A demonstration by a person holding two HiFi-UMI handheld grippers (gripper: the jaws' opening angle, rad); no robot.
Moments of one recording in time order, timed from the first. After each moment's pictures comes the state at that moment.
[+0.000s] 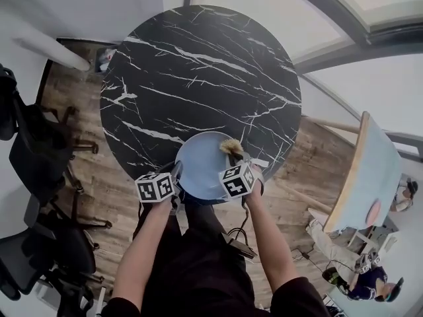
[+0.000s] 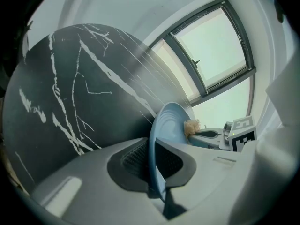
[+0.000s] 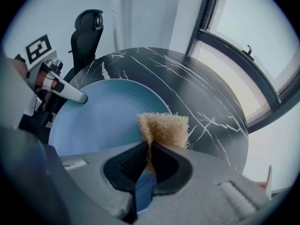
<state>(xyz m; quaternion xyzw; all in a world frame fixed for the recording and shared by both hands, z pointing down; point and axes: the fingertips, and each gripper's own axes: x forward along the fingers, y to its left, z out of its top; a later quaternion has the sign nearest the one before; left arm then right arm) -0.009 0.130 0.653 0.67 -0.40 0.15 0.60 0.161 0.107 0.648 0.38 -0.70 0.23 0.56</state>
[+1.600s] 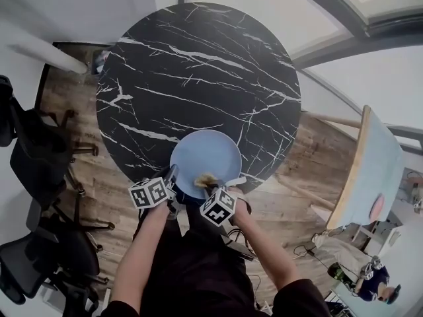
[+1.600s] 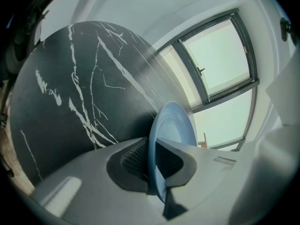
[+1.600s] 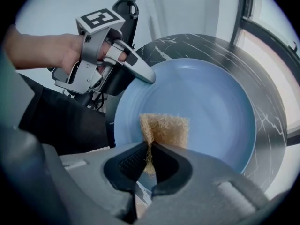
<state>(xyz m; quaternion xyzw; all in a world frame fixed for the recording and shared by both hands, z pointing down) -0.021 0.142 0.653 0.65 -0.42 0.12 0.62 0.075 0.239 0.650 0.17 -0.74 0.28 0.58</state>
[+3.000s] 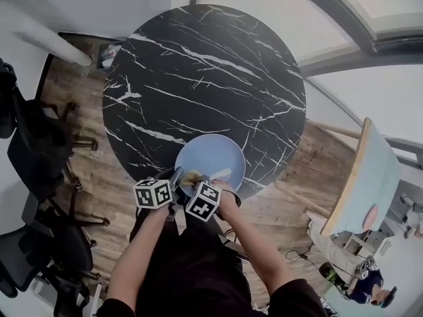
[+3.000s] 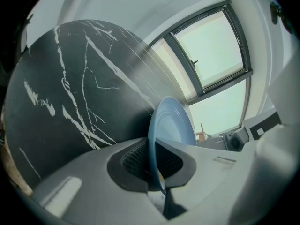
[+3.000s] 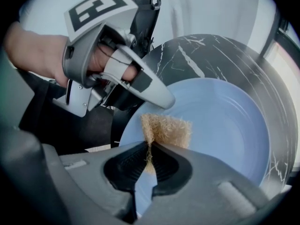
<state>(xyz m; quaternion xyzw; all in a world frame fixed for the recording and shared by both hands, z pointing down) -0.018 0.145 0.650 0.68 -0.38 0.15 0.61 0.011 0.224 0.654 0.06 -0.75 0.25 0.61</state>
